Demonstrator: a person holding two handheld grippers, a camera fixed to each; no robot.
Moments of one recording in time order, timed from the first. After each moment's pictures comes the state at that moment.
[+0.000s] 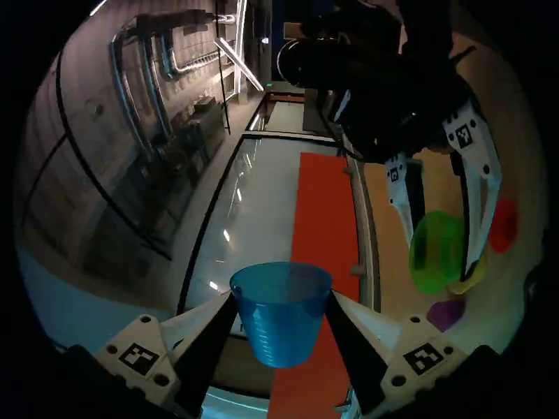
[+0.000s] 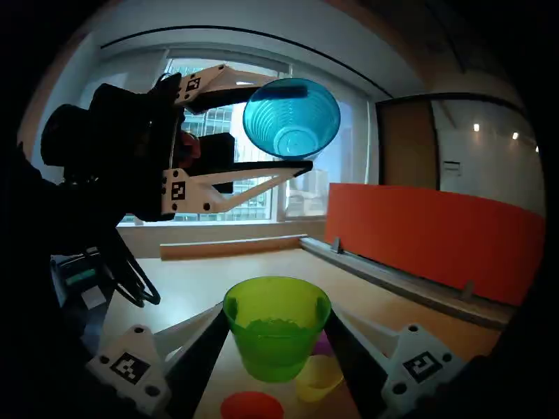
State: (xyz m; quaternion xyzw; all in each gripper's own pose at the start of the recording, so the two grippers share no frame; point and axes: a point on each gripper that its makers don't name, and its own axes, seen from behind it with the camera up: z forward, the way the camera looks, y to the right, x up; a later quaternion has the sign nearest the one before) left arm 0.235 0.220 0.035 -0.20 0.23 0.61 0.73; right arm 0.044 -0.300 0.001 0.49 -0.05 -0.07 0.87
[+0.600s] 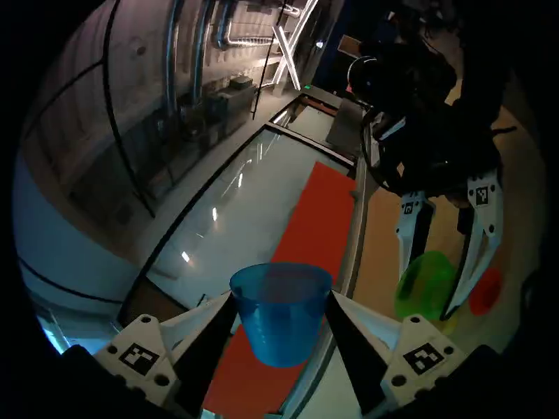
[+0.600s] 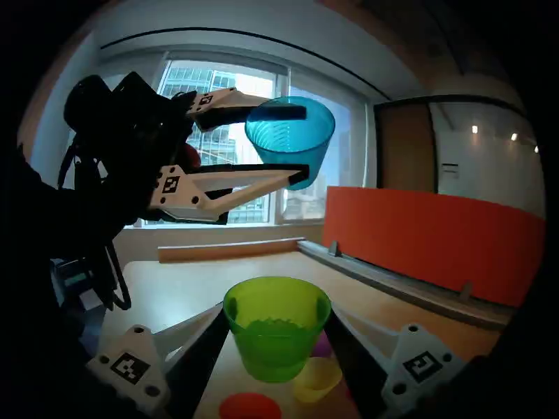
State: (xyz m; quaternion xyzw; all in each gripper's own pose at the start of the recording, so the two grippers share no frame) left arm 0.223 0.216 0.045 -0.25 0.18 0.48 0.82; right arm 0.046 -0.297 0.002 0.49 -0.04 -0.07 0.87
